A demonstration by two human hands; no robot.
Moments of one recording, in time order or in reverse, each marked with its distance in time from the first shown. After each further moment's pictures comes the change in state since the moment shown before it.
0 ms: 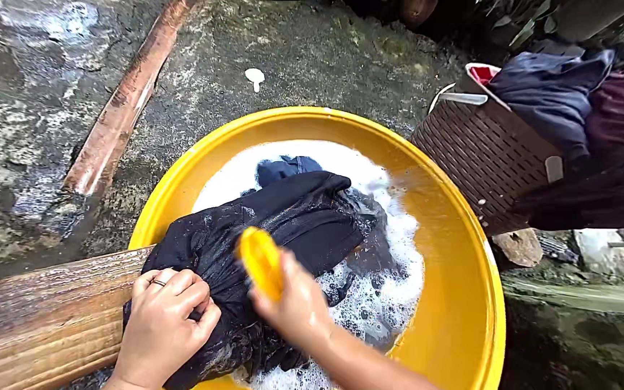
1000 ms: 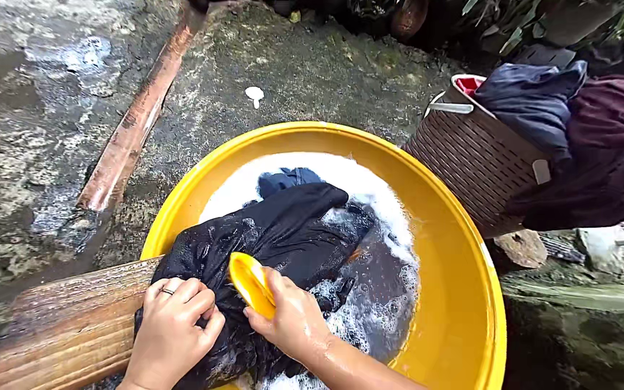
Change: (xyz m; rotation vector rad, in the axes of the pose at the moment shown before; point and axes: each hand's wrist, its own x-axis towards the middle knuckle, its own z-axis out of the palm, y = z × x) left_hand 0.002 0.000 0.000 0.021 0.007 0.026; right_hand -0.004 -0.017 -0.008 -0.034 -0.179 -0.028
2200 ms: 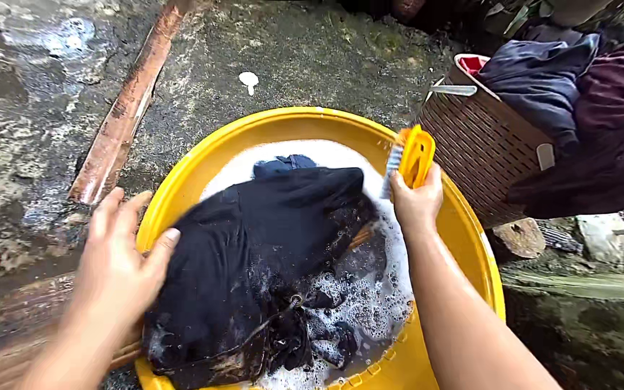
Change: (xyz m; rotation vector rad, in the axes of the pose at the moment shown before) left_hand 0.068 -0.025 -0.054 -0.184 -0.070 -0.373; right_hand 0.062 0.140 -0.153 0.301 0.973 0.222
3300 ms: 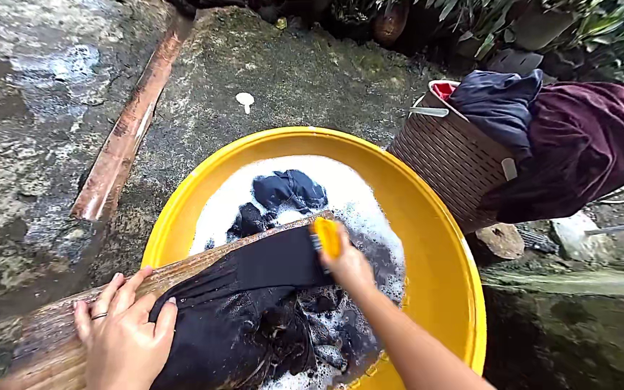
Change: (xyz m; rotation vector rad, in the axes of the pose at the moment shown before) left_hand -0.076 -0.037 0.028 0.246 0.119 -0.039; right_hand -0.111 0.003 0.039 -0.583 -0.679 0.134
